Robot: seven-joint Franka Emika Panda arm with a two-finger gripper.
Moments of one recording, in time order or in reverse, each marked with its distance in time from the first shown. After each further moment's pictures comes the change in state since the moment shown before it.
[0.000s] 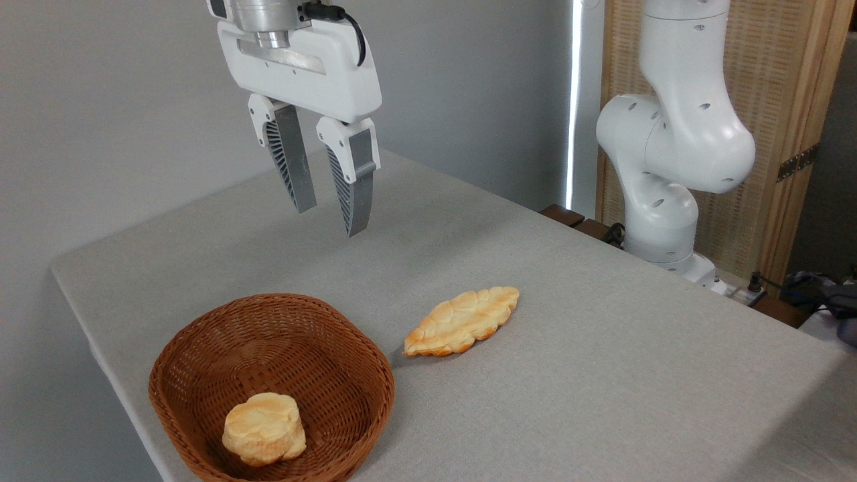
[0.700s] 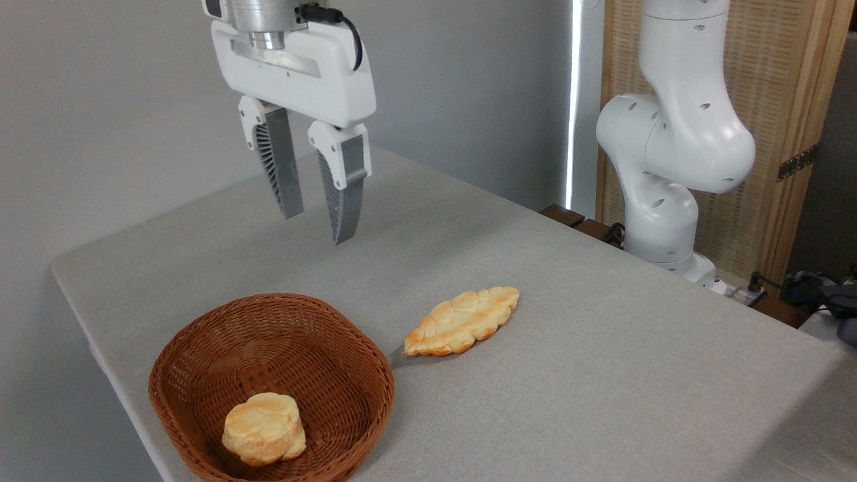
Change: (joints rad) arm 0.001 0.001 0.009 -0.018 -0.003 0.081 0.000
